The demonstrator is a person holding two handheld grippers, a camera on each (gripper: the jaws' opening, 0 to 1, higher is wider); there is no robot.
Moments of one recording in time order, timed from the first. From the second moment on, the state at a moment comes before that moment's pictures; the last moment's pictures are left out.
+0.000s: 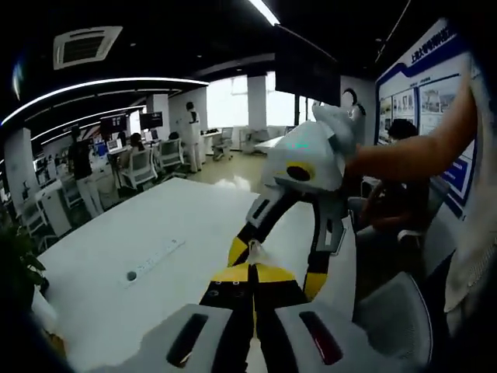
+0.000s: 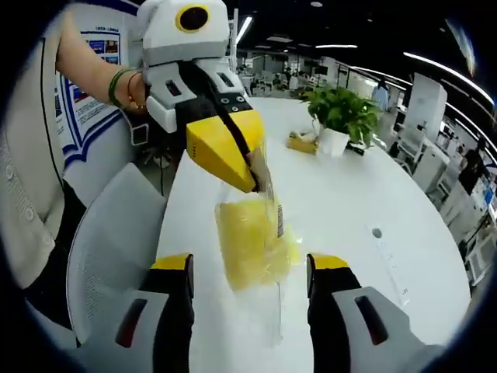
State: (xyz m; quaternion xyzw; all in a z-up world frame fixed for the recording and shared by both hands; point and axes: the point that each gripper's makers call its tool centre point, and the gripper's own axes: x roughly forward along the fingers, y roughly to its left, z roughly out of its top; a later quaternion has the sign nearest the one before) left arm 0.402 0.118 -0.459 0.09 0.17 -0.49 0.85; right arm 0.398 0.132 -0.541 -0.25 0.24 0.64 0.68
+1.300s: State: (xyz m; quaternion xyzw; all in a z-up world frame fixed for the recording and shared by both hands) left arm 0.394 0.116 -0.451 0.11 0.16 -0.52 0.83; right arm 0.383 0.150 -0.551 -0.27 0.28 0.66 0.64
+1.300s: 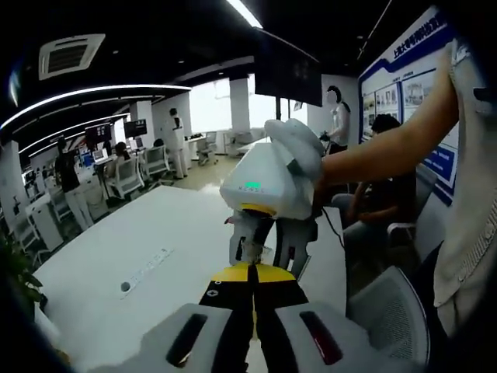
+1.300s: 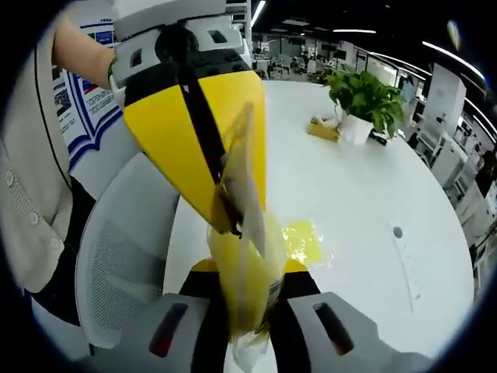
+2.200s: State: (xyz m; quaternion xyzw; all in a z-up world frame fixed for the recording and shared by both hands) left arm 0.374 0.095 -0.455 0.12 0.17 -0.52 0.83; right arm 0.381 0.142 -0.559 -0.27 0.30 0.67 0.63
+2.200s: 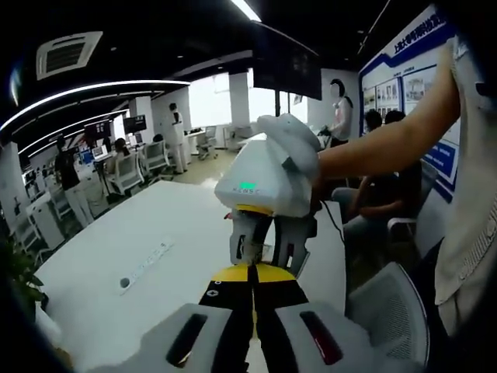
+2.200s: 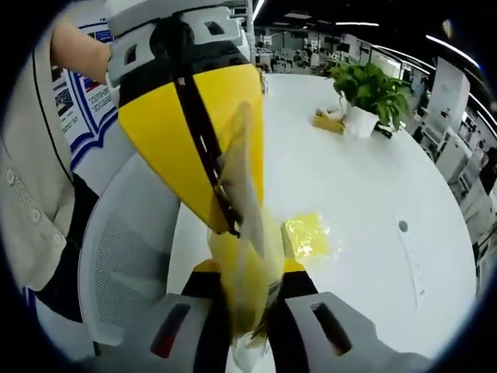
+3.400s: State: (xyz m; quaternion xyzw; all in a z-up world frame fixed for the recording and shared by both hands) left arm 0.390 0.100 -0.458 0.12 0.17 -0.51 0.83; right arm 0.390 0.142 -0.559 -0.27 0.27 0.66 0.64
